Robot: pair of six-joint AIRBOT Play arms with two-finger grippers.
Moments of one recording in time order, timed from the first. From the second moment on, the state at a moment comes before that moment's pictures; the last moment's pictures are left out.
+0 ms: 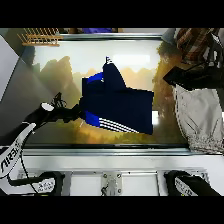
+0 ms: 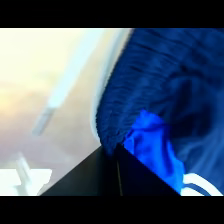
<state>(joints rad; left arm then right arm) 0.00 -1.46 0.79 0.74 -0.73 -1.42 -0.01 -1.07 1.37 -1.21 1.19 1.67</state>
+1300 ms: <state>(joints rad) -0.03 -1.27 0.81 0.97 -0.91 -1.42 0.11 -1.03 0.35 -0.85 0.53 2.01</state>
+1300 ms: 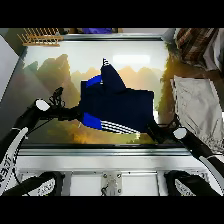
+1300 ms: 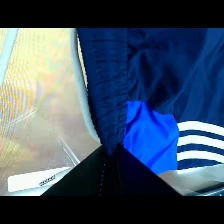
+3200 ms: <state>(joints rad) -0.19 -1.22 1.18 1.15 -0.72 -1.81 0.04 -1.42 1.73 -1.03 0.88 1.62</state>
